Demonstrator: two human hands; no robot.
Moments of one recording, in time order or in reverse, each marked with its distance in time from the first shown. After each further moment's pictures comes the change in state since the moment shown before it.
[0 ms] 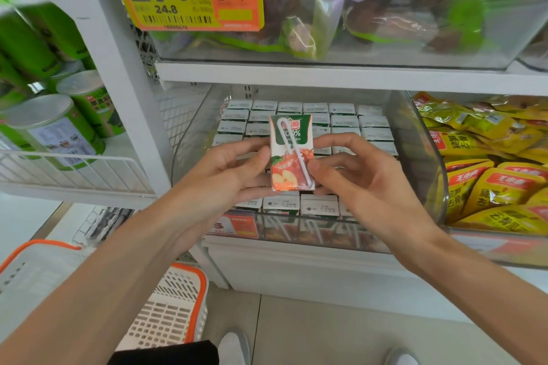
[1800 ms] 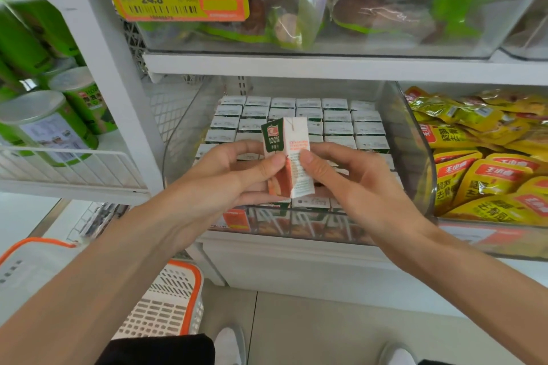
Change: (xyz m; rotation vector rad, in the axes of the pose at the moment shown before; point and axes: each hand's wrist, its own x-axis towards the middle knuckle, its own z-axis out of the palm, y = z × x) left_hand -0.008 0.007 0.018 -0.049 0.009 -0.113; right_hand -0.006 0.007 -0.001 -0.008 -0.077 0.058
